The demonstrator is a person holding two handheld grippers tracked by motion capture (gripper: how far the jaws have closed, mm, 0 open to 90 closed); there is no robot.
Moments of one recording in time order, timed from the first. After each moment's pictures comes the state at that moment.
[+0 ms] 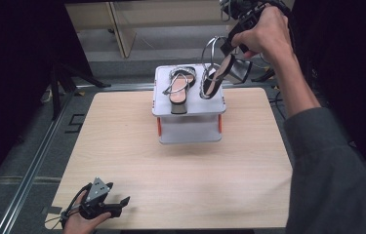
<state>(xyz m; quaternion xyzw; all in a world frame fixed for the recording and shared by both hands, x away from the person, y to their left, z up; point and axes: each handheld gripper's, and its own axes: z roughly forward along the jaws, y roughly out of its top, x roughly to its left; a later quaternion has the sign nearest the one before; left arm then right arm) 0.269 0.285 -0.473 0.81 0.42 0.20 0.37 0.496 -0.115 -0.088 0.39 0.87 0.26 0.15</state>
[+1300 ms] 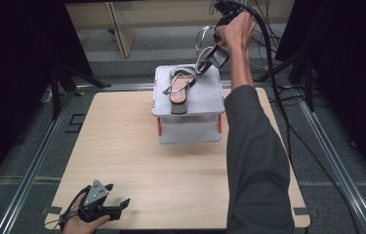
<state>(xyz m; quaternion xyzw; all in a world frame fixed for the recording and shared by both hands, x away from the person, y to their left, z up) 0.261 0.285 -0.470 0.81 0.41 0.20 0.37 0.609 -0.105 -0.144 0.50 0.79 0.30 0.18</state>
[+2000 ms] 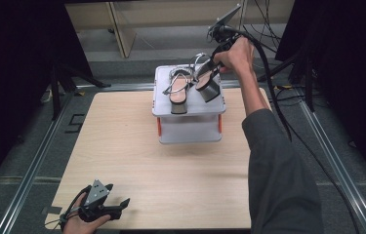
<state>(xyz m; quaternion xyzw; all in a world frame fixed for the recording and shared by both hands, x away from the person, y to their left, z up) 0.262 0.285 -0.470 0.81 0.41 0.21 0.36 0.575 -0.098 -0.188 0.45 0.84 0.28 0.09</state>
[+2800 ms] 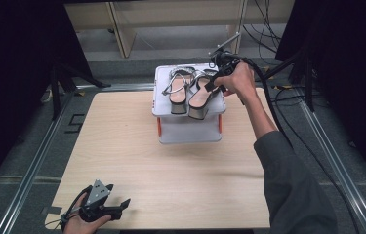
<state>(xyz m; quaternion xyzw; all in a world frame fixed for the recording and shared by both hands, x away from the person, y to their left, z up) 0.262 0.283 -0.472 0.81 0.42 0.20 0.36 0.555 -0.104 -0.243 0.42 0.86 0.29 0.04</state>
